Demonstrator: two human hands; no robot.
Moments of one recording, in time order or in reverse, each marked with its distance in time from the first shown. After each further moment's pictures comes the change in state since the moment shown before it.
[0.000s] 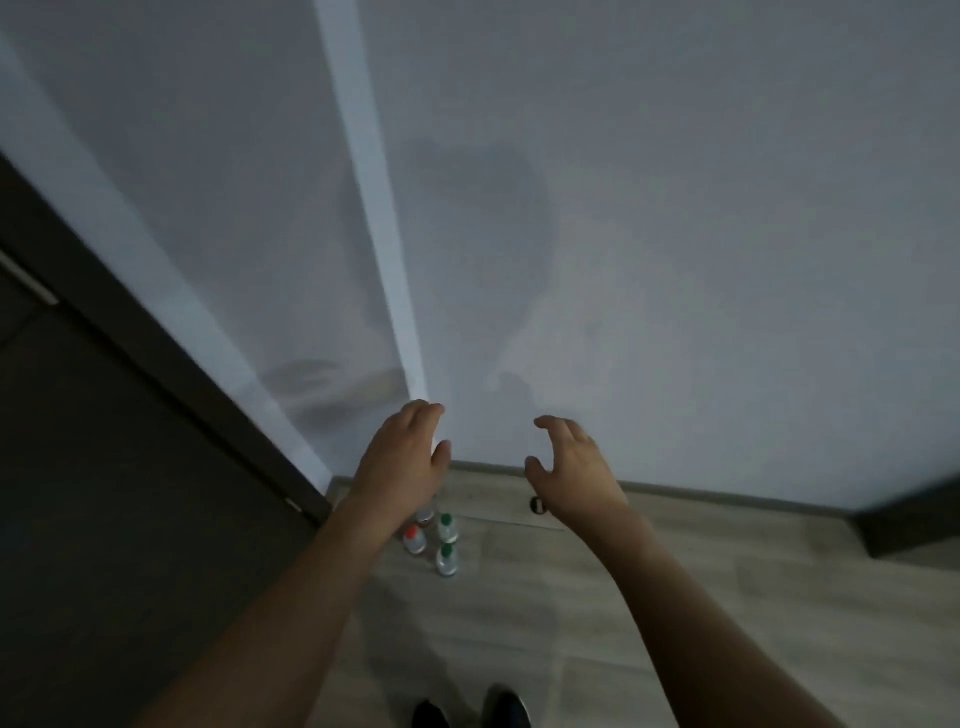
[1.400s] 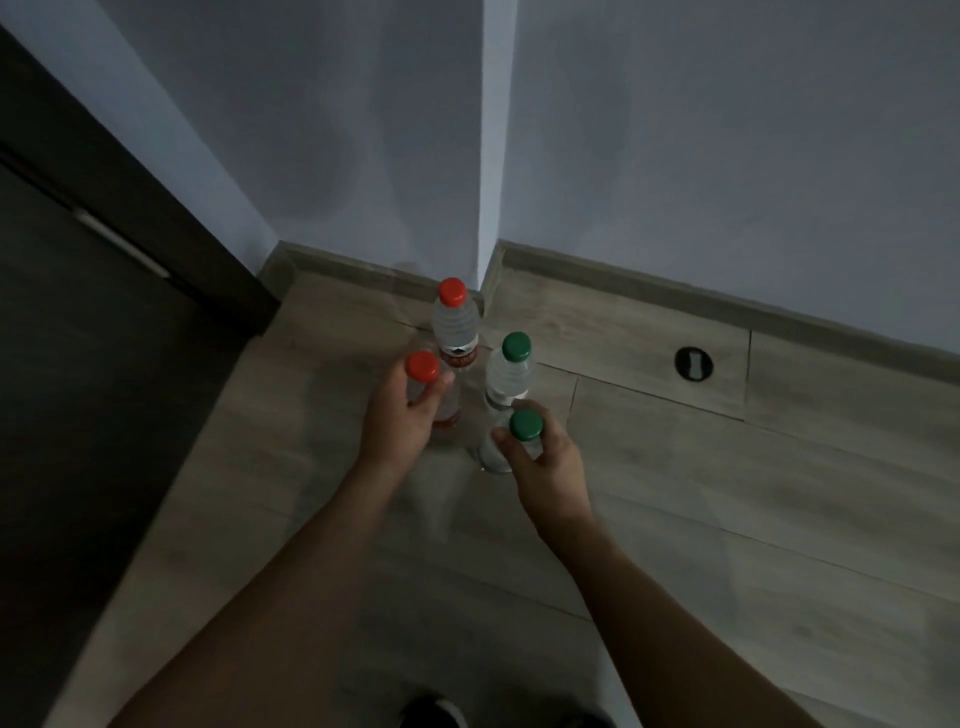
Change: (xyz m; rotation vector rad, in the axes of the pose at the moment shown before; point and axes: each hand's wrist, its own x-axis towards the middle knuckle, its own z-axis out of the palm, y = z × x) left_hand 0.026 -0.430 0.656 -0.670 0.275 -0.549; right_hand 0.191 0.345 0.699 0.606 -0.050 0.104
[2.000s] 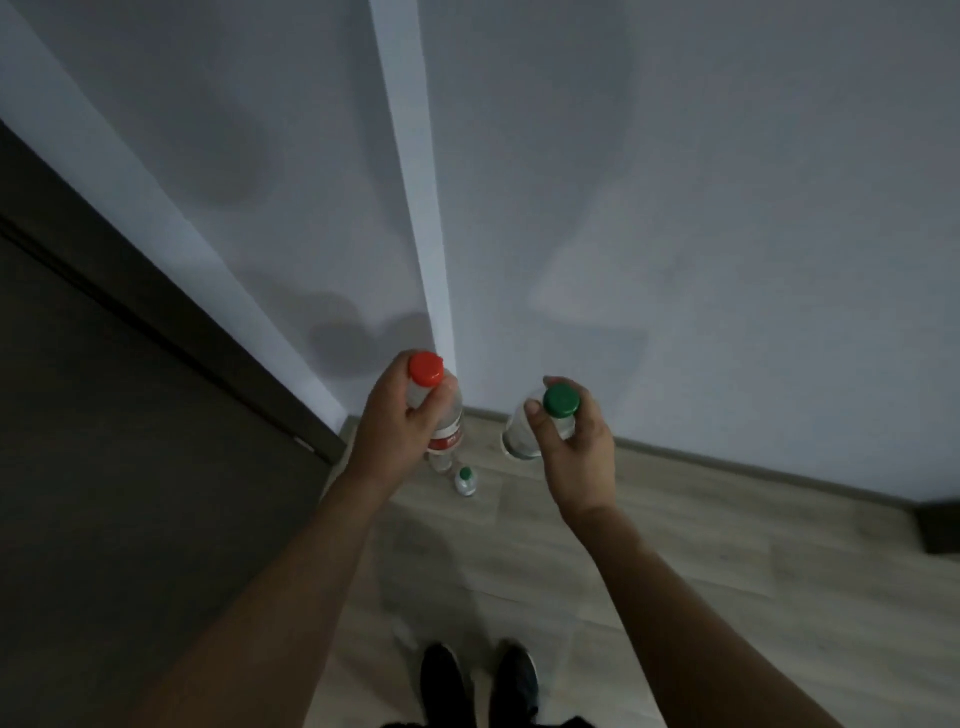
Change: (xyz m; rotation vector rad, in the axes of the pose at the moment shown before) left_hand -0.144 0.619 -0.256 -0.050 -0.127 0.371; right_hand -0.183 -0.576 -0.292 0.104 0.268 -0.259
